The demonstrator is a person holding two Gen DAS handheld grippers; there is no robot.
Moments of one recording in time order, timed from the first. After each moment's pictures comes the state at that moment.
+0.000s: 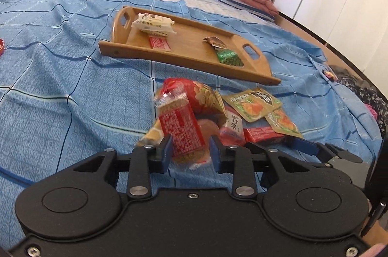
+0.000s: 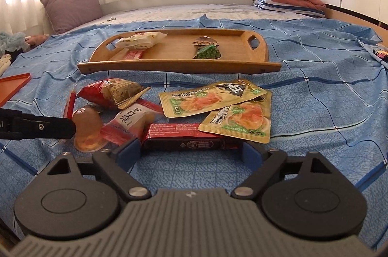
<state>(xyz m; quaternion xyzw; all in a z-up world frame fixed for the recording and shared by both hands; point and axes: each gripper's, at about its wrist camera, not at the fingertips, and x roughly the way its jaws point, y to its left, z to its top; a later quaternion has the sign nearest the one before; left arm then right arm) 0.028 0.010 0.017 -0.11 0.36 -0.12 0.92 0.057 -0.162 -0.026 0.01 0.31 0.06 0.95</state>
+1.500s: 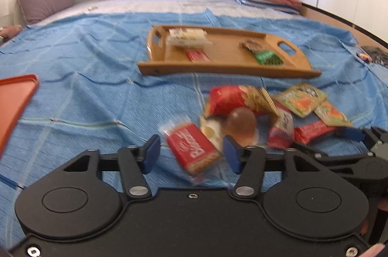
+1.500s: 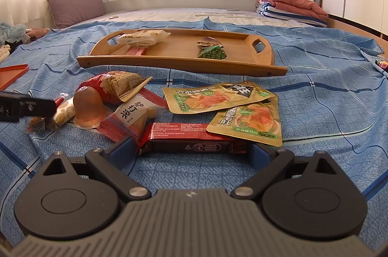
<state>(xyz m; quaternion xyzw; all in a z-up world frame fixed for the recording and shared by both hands) 0.029 0.018 0.011 -0.01 0.34 -0.05 0.94 0.062 -0.151 -0.036 -0.01 0.29 0.06 0.95</state>
